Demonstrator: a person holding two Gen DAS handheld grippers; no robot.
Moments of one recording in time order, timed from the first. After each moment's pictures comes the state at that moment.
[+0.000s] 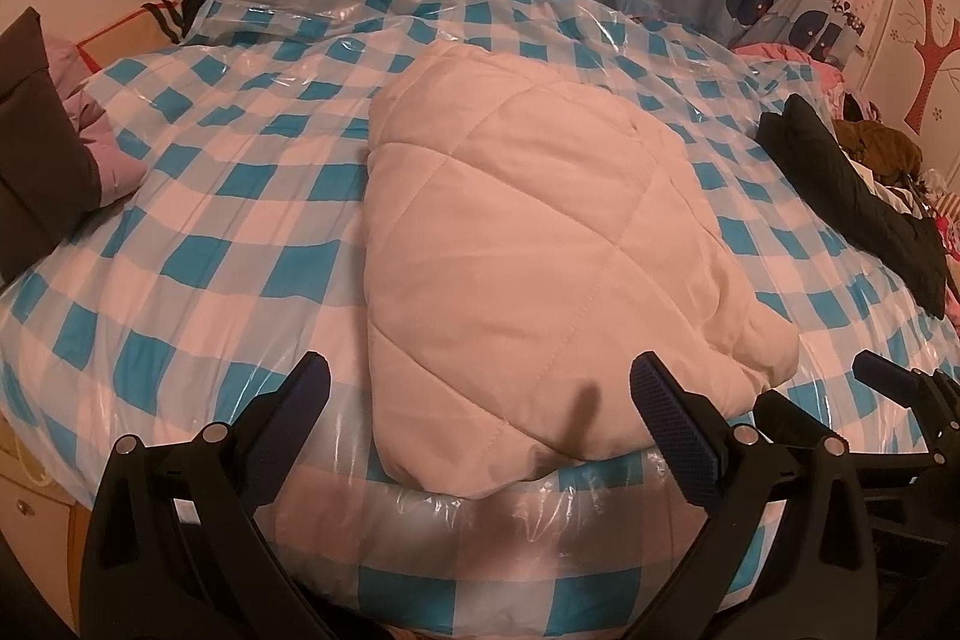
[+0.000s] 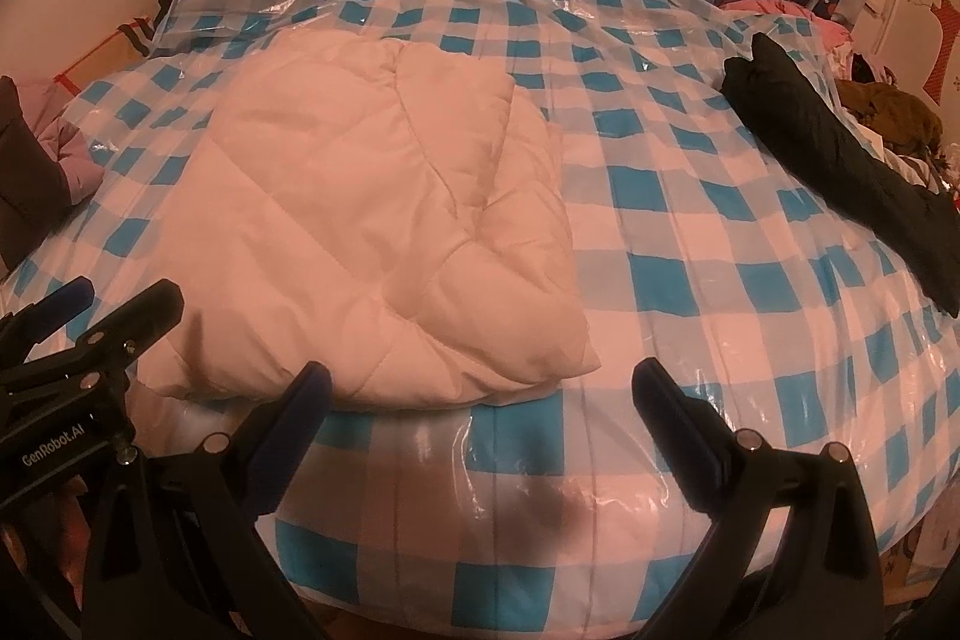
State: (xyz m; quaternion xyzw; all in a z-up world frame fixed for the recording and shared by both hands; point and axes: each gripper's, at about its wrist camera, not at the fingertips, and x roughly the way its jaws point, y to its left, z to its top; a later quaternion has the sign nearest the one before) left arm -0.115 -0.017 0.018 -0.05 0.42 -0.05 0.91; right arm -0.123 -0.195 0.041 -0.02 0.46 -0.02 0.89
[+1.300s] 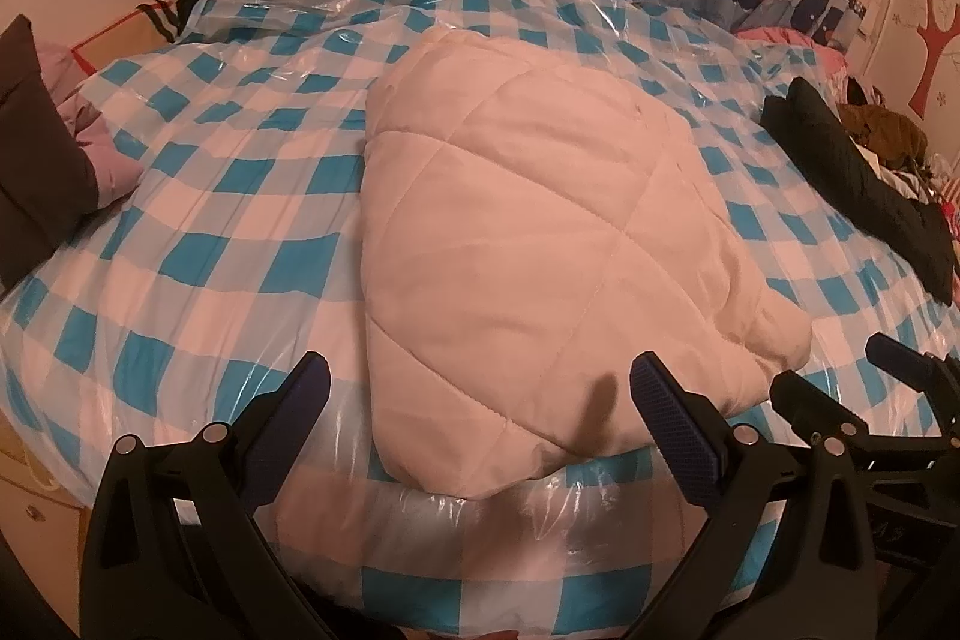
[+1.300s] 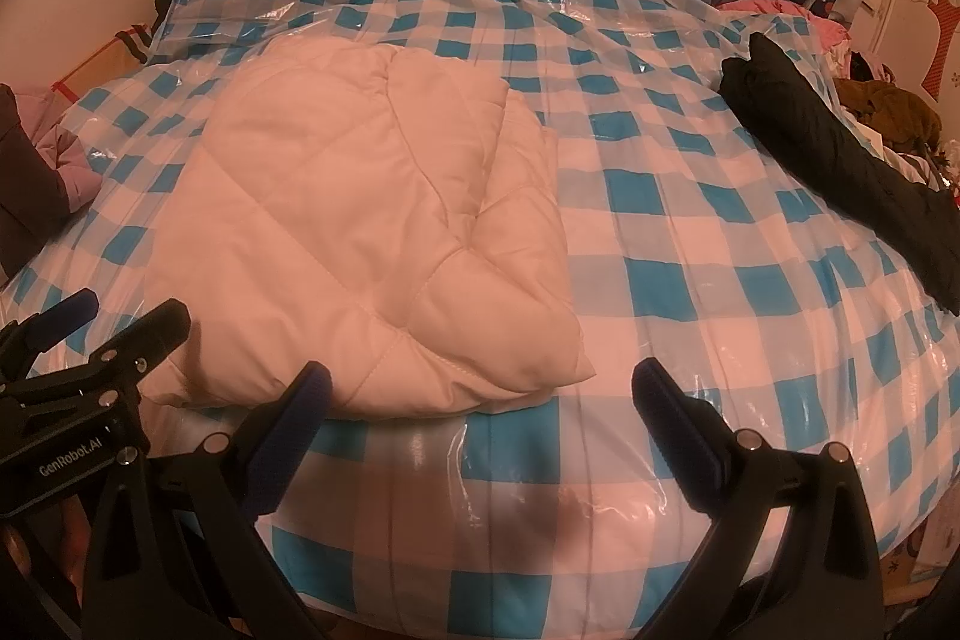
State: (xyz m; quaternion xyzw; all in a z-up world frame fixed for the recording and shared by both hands) left arm -0.111 -0.018 0.012 -0.04 0.43 -0.04 0.90; right arm -0.122 -0.200 0.045 -0.01 0.46 -0.02 0.89
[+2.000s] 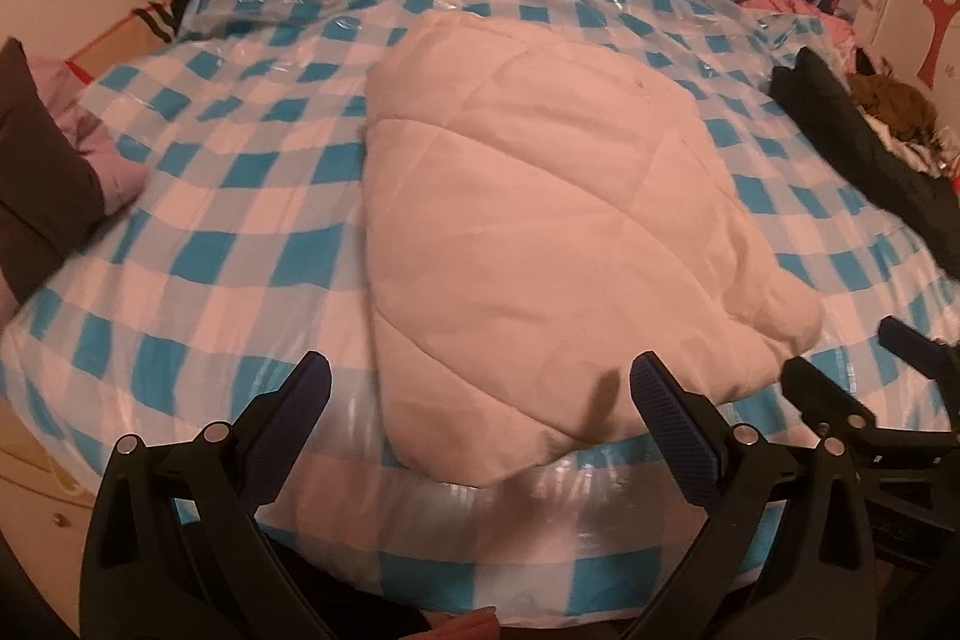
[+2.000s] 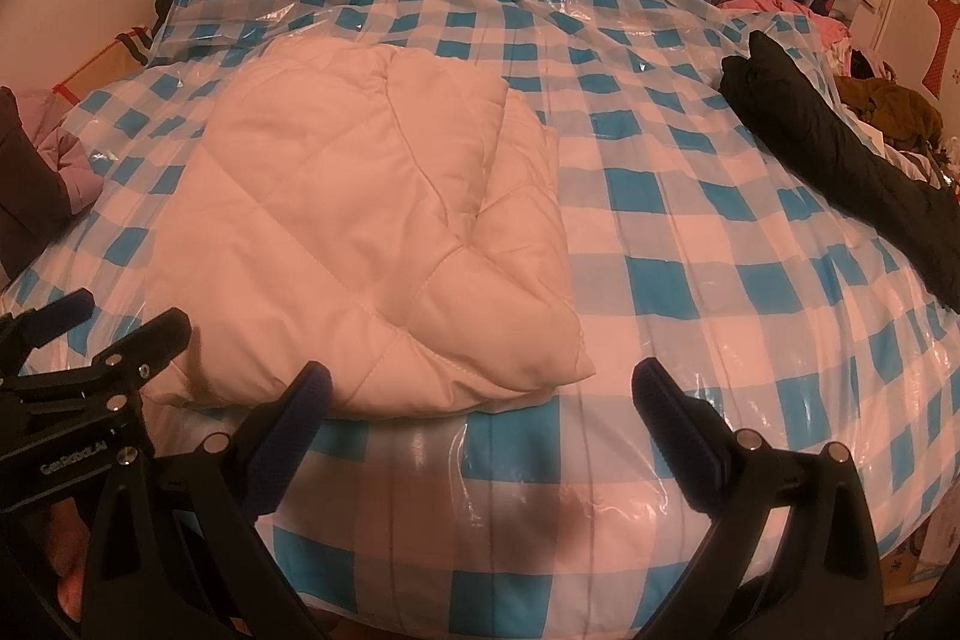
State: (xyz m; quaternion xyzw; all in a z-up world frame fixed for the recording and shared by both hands) left arm -0.109 -0.023 0.015 -0.02 0.46 -0.04 0.89; right arm -0.121 -0.200 0.045 -0.01 0.46 -0.02 0.89
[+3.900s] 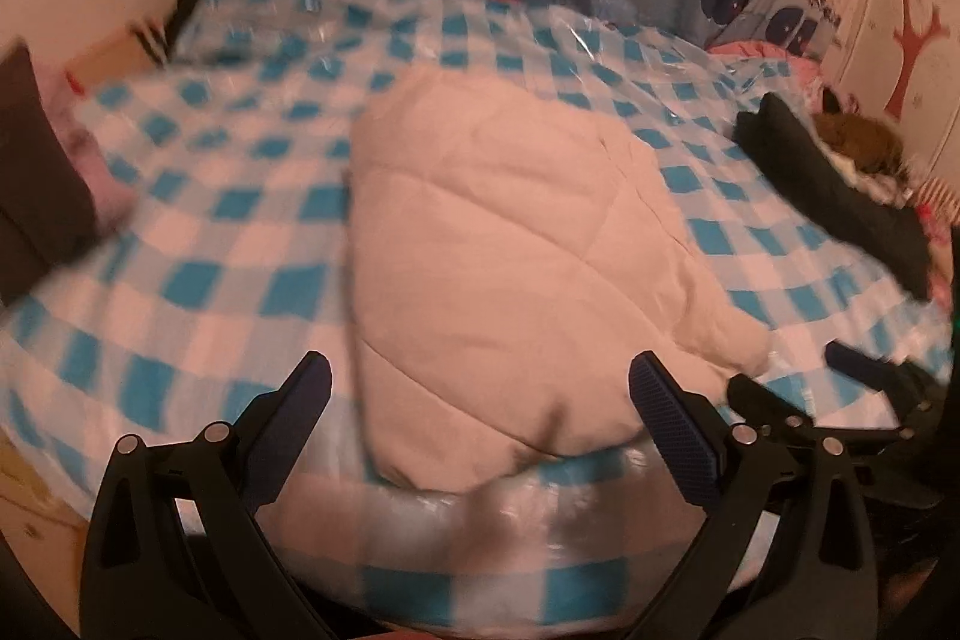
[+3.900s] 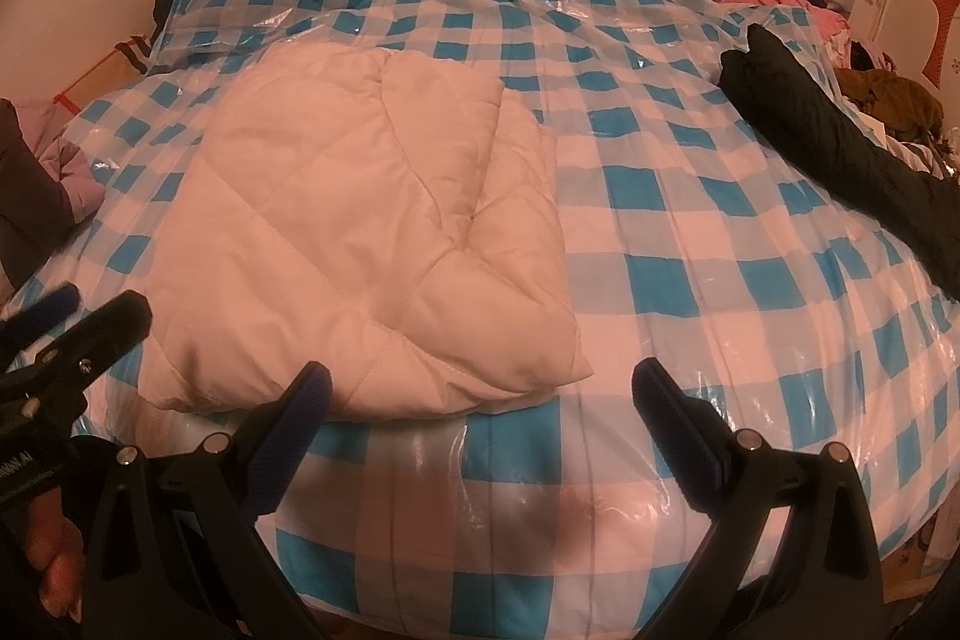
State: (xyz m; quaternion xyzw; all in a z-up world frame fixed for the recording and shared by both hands) left arm -0.127 -0.025 0.037 -0.03 0.40 -0.06 0.91; right arm -0.123 -0.196 0.042 0.00 0.46 -0.03 0.89
